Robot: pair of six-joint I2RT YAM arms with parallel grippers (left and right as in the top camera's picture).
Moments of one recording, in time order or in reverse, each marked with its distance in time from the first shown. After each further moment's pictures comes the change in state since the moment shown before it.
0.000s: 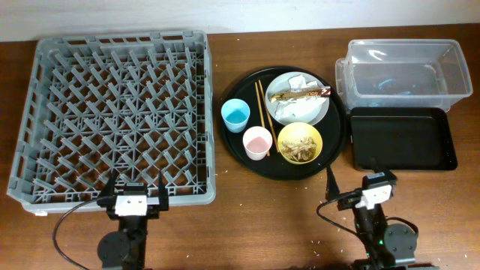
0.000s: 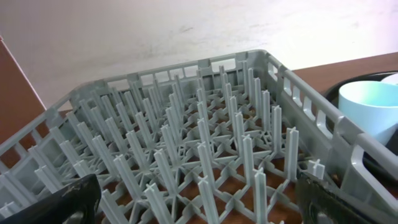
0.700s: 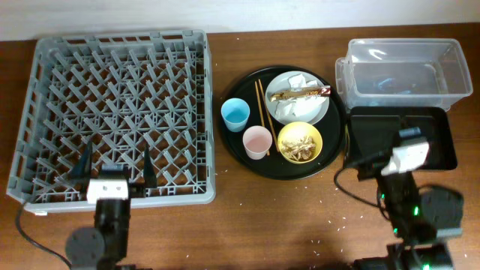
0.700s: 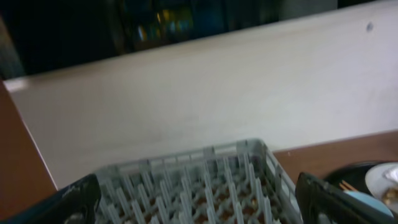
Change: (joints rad) left arm 0.000 0.363 0.400 0.153 0.043 0.002; right arm 0.000 0.549 0.638 -0.158 0.034 -0.003
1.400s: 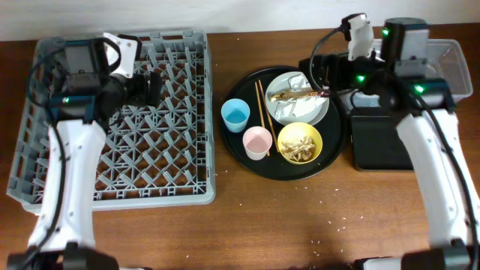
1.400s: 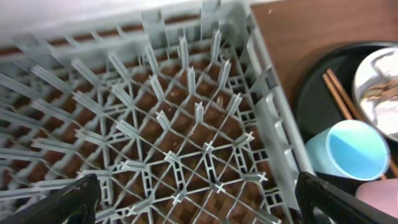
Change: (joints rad) left arm 0.000 1.218 1.113 -0.827 0.116 -0.003; right arm 0.007 1.016 0.902 -0.564 -0.370 0.246
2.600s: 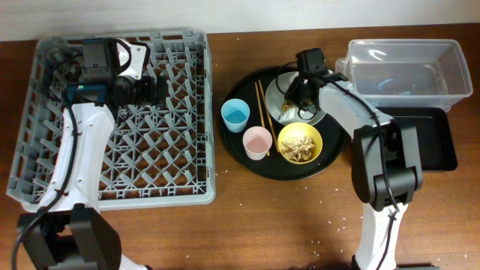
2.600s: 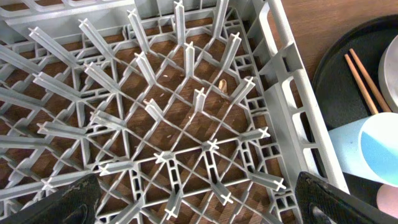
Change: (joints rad) left arm 0.000 0.129 0.002 0.026 0.007 0.000; right arm 0.152 0.587 0.045 0.114 0.496 0.556
